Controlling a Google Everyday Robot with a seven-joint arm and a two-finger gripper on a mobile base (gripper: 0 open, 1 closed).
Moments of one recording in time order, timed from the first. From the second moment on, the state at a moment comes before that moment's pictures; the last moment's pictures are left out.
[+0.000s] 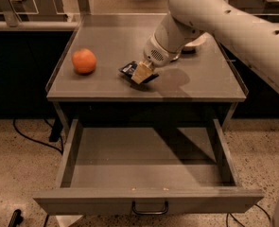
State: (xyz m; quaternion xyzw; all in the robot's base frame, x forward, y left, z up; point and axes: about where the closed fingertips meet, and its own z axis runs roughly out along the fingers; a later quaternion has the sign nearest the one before) arm 0.646 -0.009 0.853 -0.54 0.80 0.13 0.25
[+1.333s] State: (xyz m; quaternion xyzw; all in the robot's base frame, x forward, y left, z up) arm 0.531 -0.064 0.843 -0.52 0.79 0.16 0.28
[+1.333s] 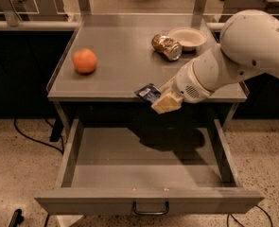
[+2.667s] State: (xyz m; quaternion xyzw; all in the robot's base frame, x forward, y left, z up) arm 0.447 -0.091 0.759 -0.43 0.82 0.19 0.33
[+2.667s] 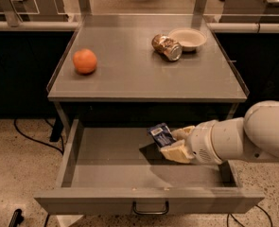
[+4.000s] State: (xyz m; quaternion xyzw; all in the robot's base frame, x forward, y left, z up) arm 0.500 -0.115 0.654 -0.43 0.82 0.24 0.28
